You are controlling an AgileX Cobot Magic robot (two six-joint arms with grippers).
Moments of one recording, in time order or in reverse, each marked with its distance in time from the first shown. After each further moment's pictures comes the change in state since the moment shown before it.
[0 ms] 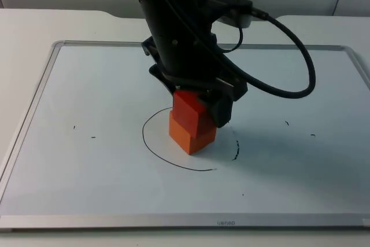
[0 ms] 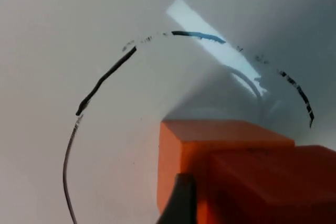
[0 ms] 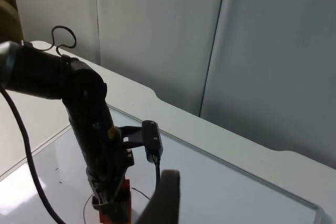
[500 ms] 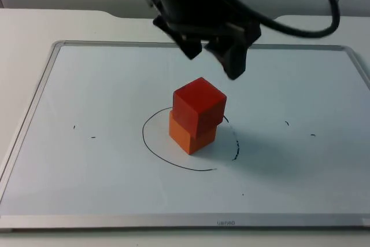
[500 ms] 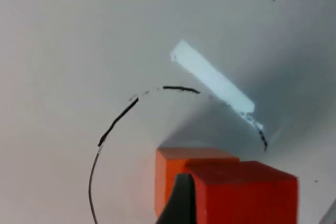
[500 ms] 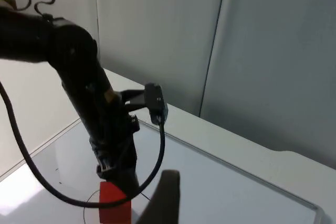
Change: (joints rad) right arm 0.000 0.000 0.000 0.000 -0.001 0.002; left arm 0.000 -0.115 -0.096 -0.005 0.075 0.000
